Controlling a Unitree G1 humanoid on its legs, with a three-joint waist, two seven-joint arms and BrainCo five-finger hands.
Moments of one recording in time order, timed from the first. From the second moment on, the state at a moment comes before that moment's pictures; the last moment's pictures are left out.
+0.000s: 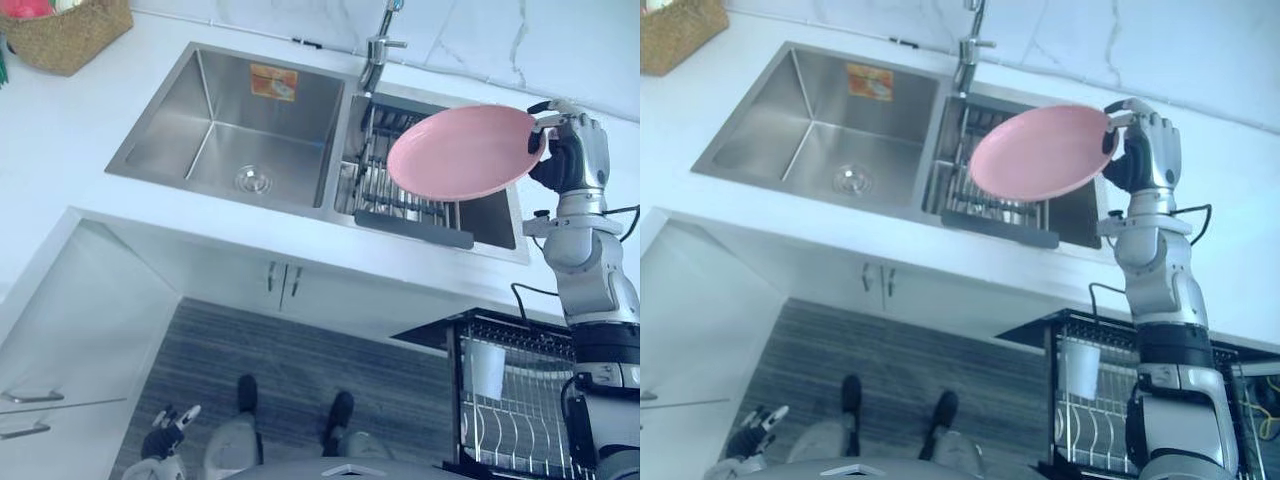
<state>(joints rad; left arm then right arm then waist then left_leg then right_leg) 0.23 0.16 0.19 0.92 -0.38 -0.18 -0.14 -0.44 -0.74 -0.17 0.24 -0.52 -0.24 -0.32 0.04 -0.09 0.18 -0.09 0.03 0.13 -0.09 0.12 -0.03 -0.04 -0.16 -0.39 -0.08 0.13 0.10</state>
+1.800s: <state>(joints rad) 0.26 0.07 0.25 0.95 -0.20 -0.14 -0.16 -0.22 -0.42 -0.58 0.05 -0.30 -0.10 -0.44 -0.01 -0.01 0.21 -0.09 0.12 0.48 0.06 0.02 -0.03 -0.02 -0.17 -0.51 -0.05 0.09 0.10</state>
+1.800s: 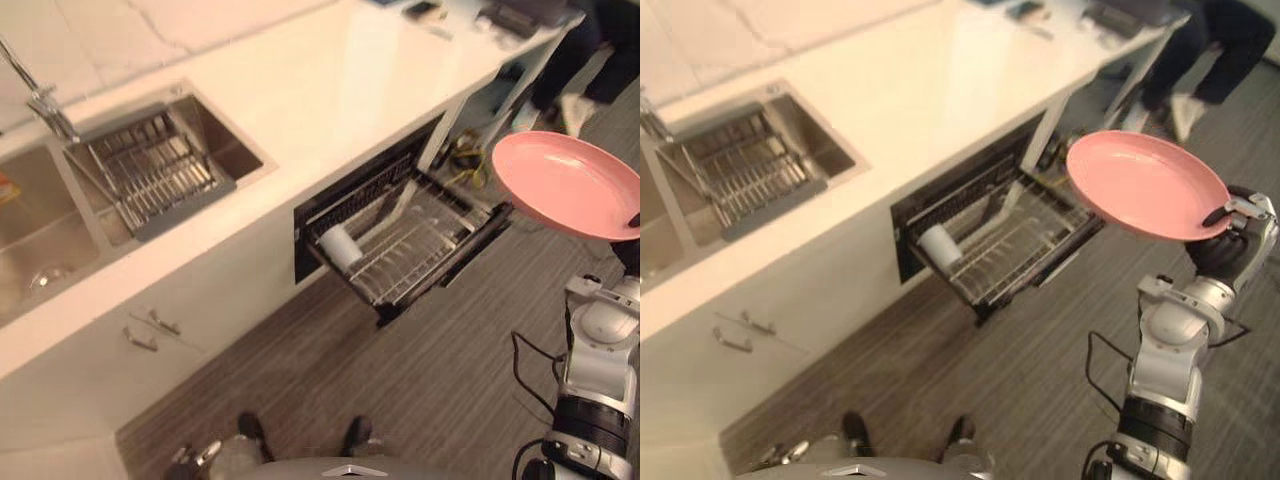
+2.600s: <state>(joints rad) 0.11 0.12 0.10 0.84 -0.39 -0.09 -0.18 -0.74 -0.78 -0.30 0.53 -0.10 0.06 -0.38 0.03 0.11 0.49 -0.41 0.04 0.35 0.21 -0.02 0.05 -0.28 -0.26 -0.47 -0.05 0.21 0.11</state>
